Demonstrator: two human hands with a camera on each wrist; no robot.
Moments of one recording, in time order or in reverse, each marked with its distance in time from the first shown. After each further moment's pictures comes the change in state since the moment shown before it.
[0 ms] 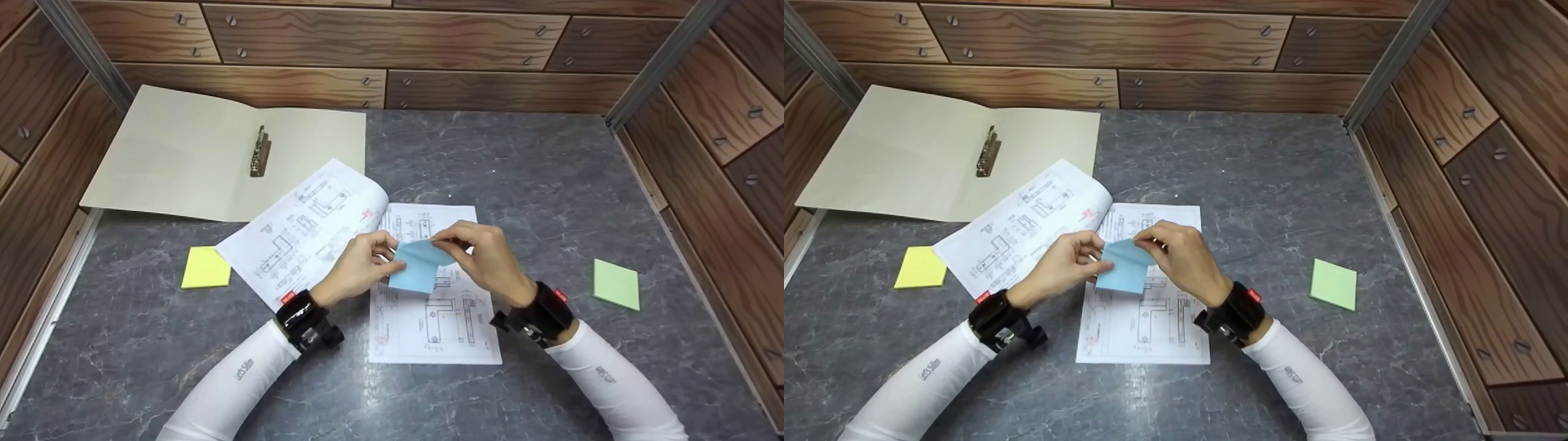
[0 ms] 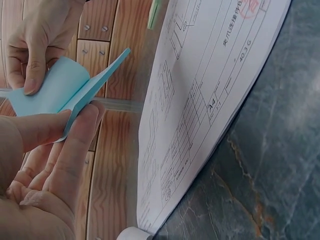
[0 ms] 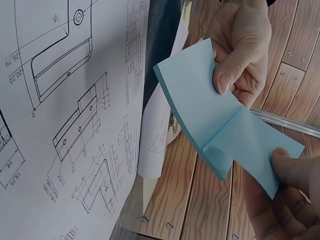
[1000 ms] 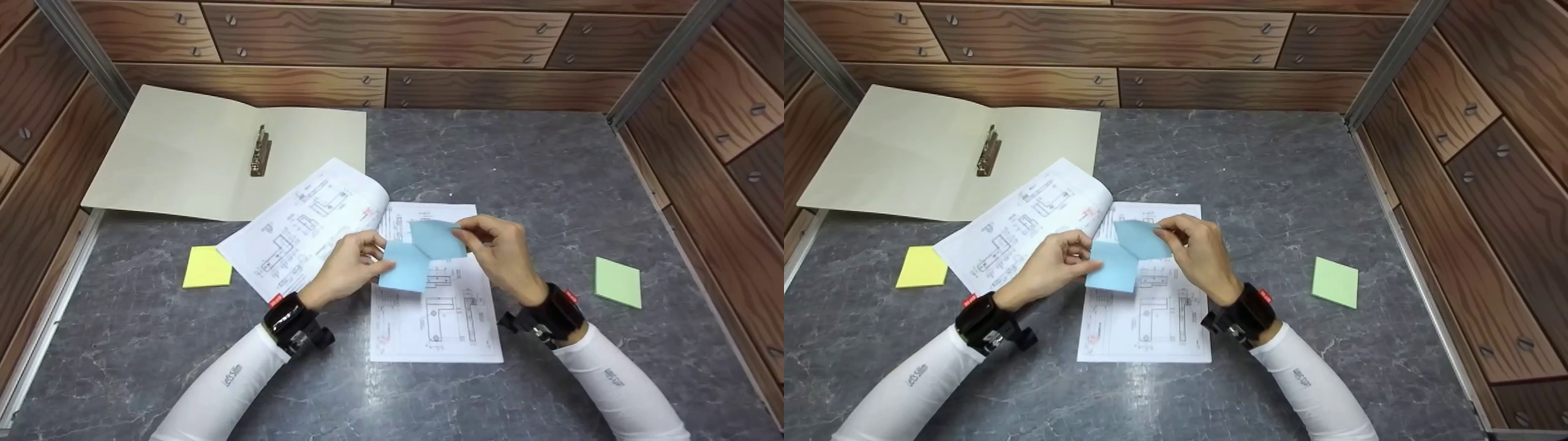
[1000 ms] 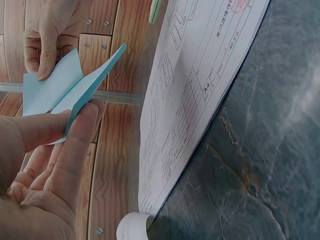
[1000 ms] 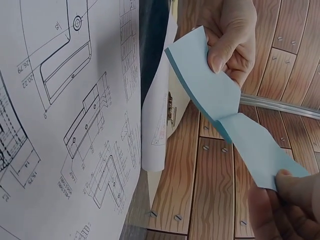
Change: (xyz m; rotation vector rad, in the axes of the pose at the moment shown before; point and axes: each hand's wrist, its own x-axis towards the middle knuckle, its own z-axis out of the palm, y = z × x) left_hand -0.009 -0.003 -0.011 -0.019 0.049 -0.052; right_hand -0.010 0.007 -0.008 0.043 0.181 0.163
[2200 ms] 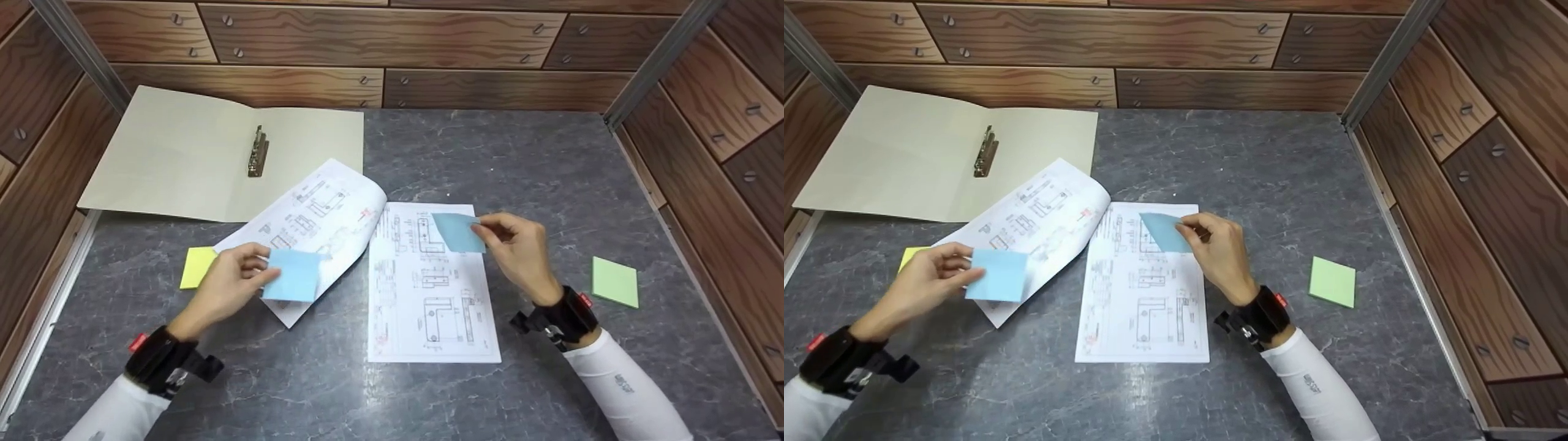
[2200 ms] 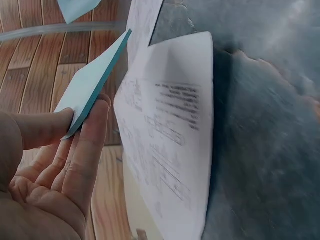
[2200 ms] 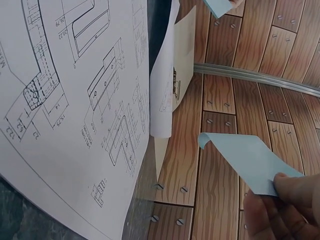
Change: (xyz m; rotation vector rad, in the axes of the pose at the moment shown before) left_hand -0.098 0.005 -0.122 0.273 0.210 -0.127; right_hand -0.007 0.017 -0.020 -0.066 0.096 0.027
